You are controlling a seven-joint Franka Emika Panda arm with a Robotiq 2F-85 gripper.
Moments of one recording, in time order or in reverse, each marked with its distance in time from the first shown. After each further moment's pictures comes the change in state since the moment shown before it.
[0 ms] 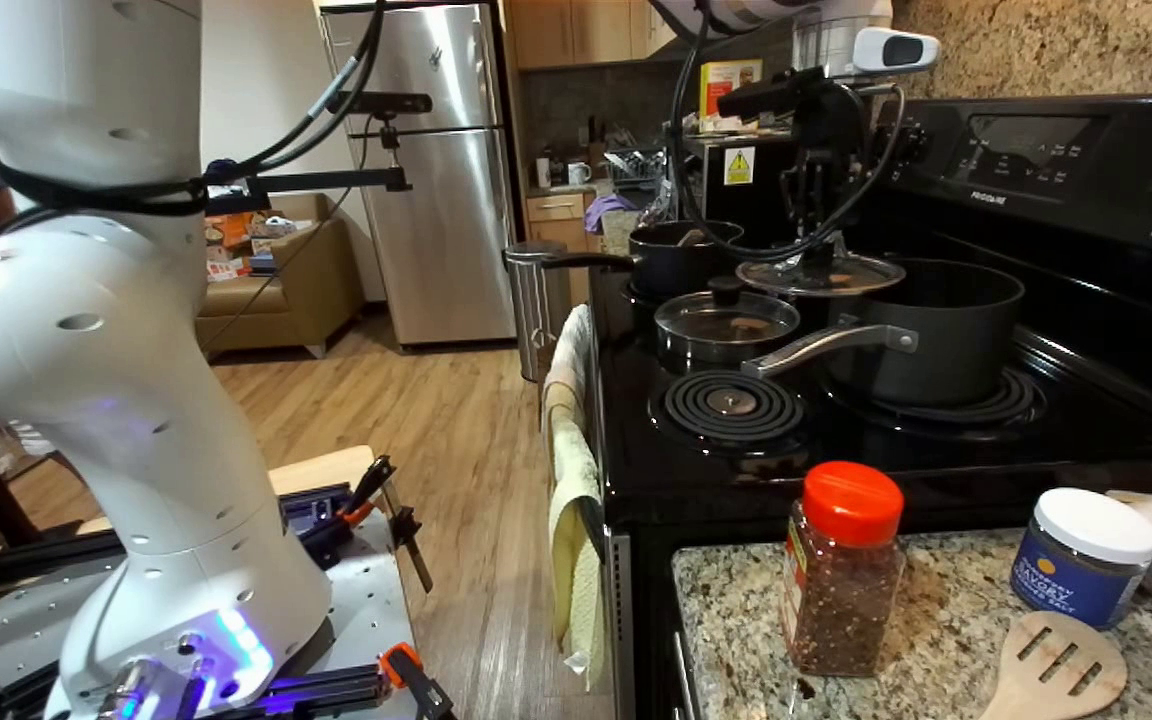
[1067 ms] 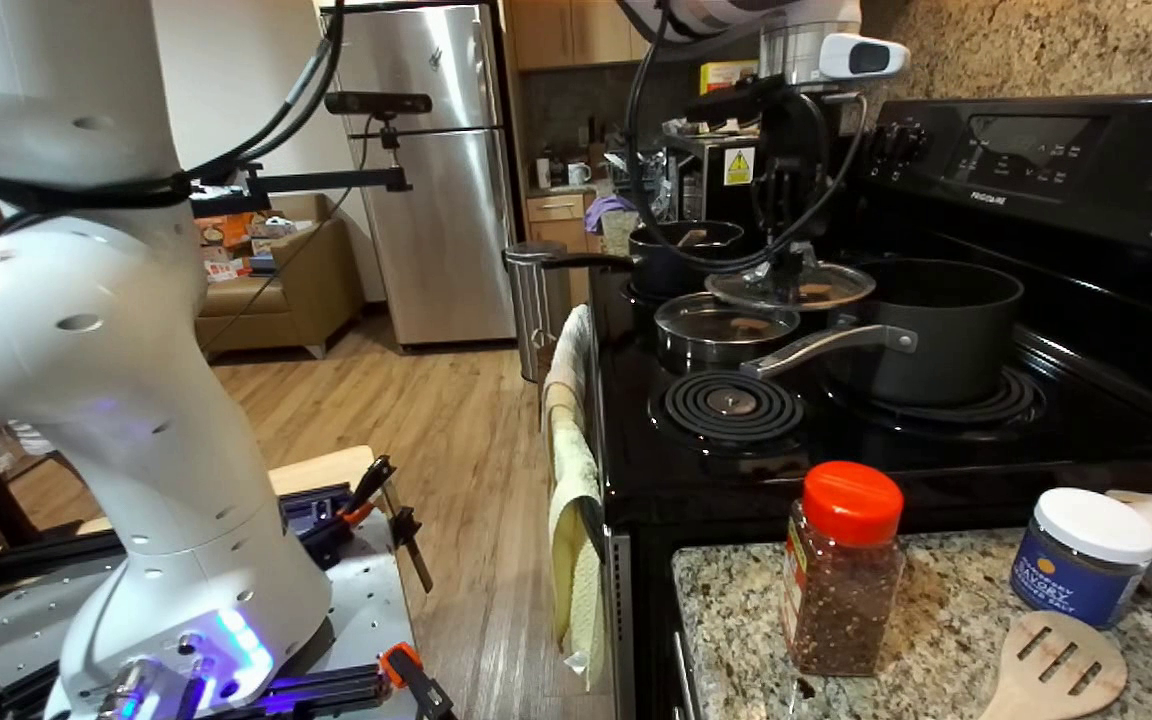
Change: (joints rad) arm -0.002 -0.145 -0.002 -0.216 0.001 0.063 0.000
